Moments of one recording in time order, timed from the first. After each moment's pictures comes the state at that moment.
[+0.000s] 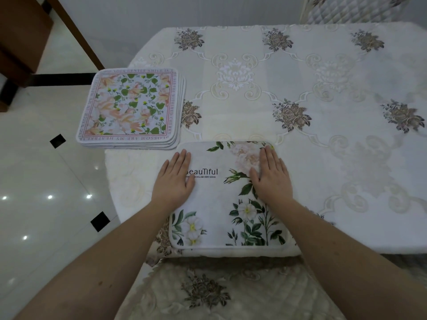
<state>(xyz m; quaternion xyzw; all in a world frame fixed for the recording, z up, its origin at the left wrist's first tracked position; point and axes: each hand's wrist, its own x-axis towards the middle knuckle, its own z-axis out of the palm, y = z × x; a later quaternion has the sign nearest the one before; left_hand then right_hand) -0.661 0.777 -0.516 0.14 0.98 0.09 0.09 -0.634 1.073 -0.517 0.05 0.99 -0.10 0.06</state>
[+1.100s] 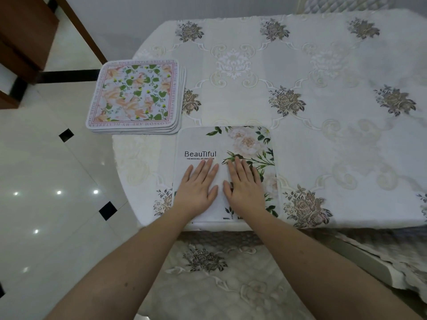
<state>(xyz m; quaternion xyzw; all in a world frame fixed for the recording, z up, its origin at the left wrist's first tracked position) -0.579 0.822 -0.519 0.23 0.97 0.05 0.08 -0.553 1.002 -0.517 -0.01 0.99 -0.13 0.05</state>
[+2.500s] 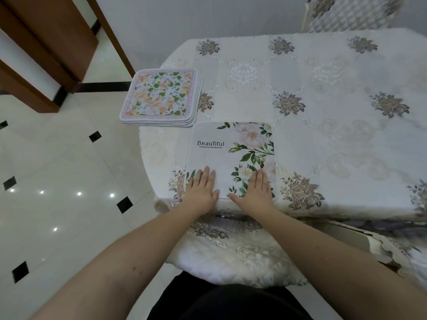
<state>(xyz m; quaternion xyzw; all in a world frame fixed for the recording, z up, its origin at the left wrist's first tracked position) -0.503 0.825 -0.482 0.12 0.97 0.02 0.23 -0.485 1.014 -0.480 0.06 0.96 -0.12 0.24</state>
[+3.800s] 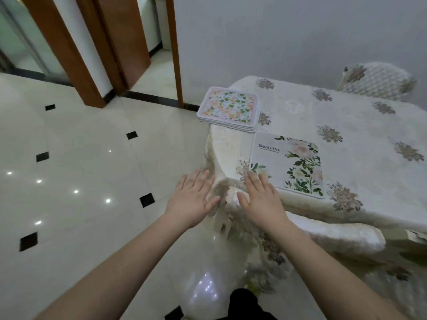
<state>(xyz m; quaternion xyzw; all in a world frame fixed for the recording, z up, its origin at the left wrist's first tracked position) -0.294 0.600 -0.338 0.09 0.99 0.02 0.05 -0.312 0.802 -0.319 -0.11 0.99 -0.09 0.08</state>
